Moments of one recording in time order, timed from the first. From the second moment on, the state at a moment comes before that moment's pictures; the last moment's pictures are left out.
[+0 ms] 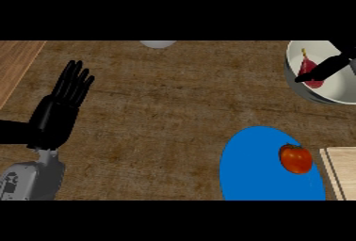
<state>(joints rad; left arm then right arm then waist) -0.22 0.22 0.04 -1.58 0.33 -0.06 0.05 -1.19 -0.61 -0.07 -0.07 0.48 0.38 -0.80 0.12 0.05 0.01</state>
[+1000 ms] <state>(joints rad) -0.23 0.22 0.04 -1.59 0.34 -0.05 0.04 -1.16 -0.88 -0.26 -0.03 0.29 0.57 -0.60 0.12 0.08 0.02</state>
